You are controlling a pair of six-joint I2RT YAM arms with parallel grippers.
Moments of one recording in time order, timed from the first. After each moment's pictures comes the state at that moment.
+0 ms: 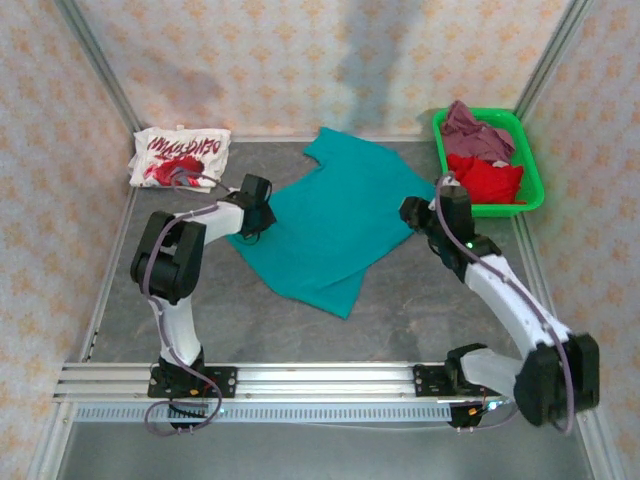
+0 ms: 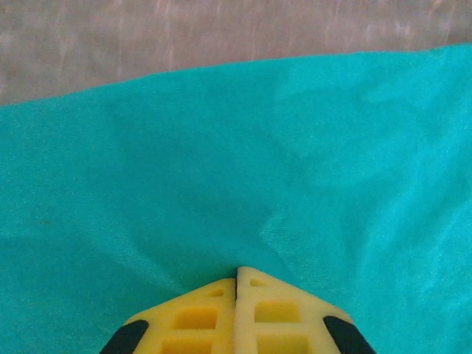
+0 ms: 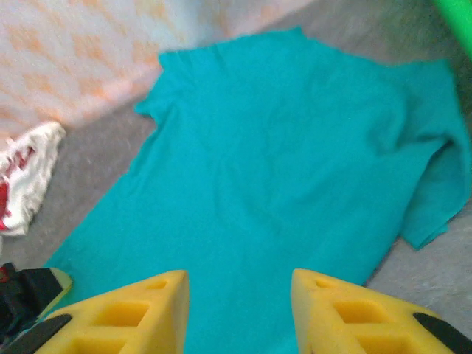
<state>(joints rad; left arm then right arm) -0.23 1.96 1.21 -0.31 -0.11 -0.76 0.26 1.09 0.80 -0.22 -0.01 0.58</state>
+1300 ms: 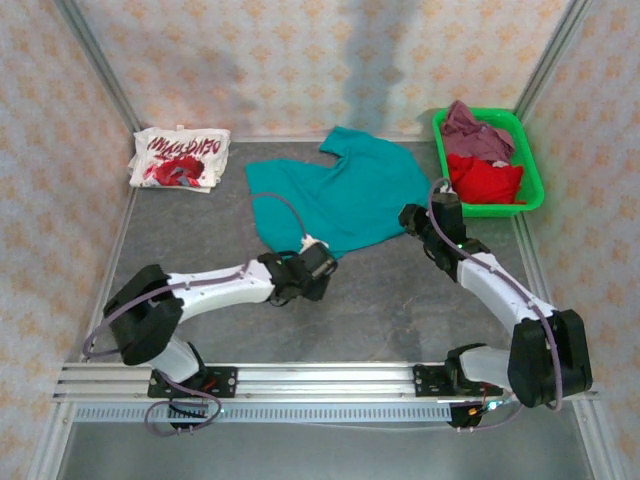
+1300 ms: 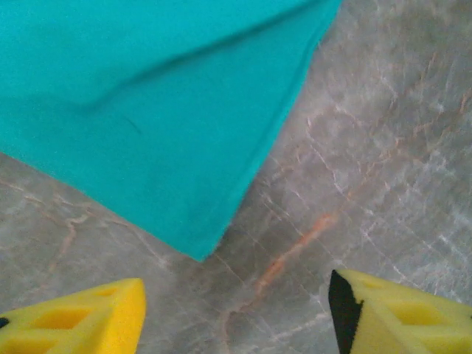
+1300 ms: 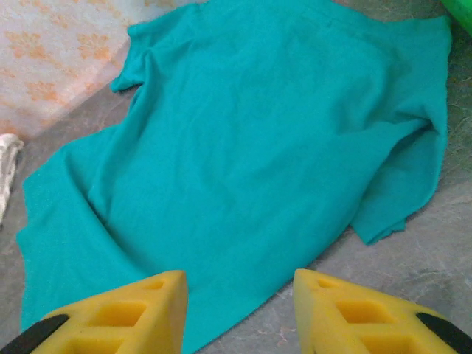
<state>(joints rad) -0.91 1.59 0.95 -0.53 -0.33 -0.50 0.24 1.23 0.73 -0.09 0.00 0.67</state>
